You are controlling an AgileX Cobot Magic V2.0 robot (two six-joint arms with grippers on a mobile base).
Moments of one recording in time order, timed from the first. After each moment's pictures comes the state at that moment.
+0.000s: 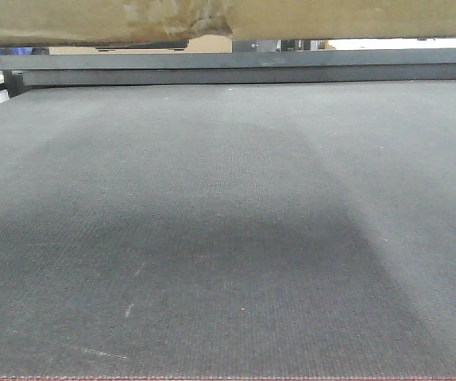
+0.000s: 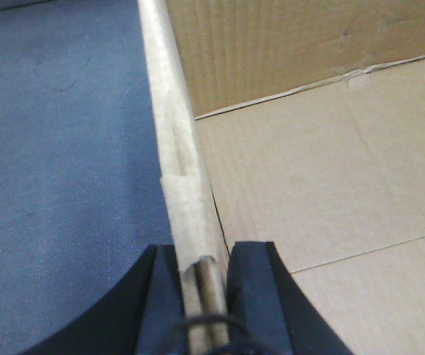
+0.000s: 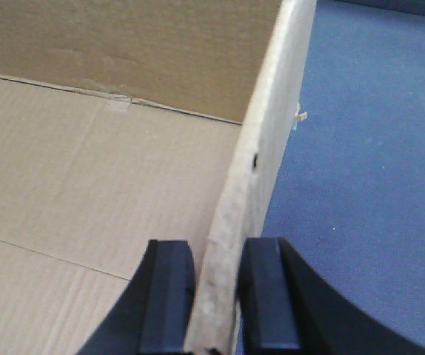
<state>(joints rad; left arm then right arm) -0.51 1.28 -1.76 0.41 1.25 -0.31 0.51 1.31 -1.73 -0.03 1.09 0.12</state>
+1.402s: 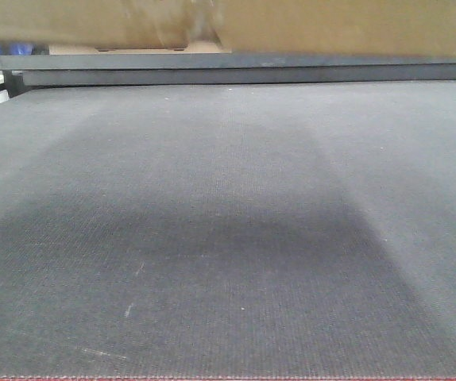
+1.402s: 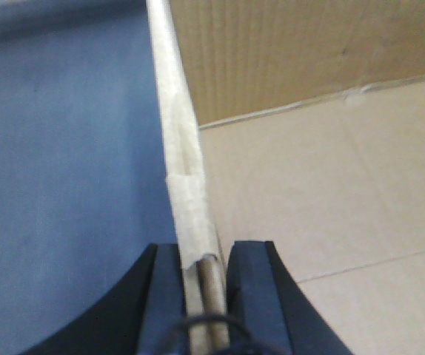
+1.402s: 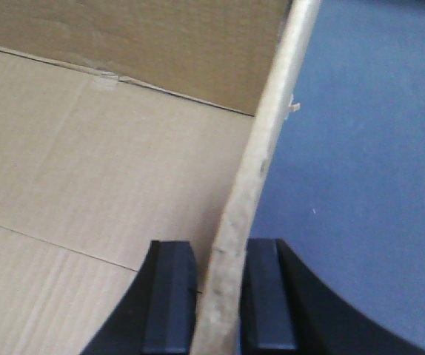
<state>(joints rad) -0.51 1.35 -1.77 0.43 1.20 -0.31 0.51 1.36 -1.73 -0.07 1.13 0.12</state>
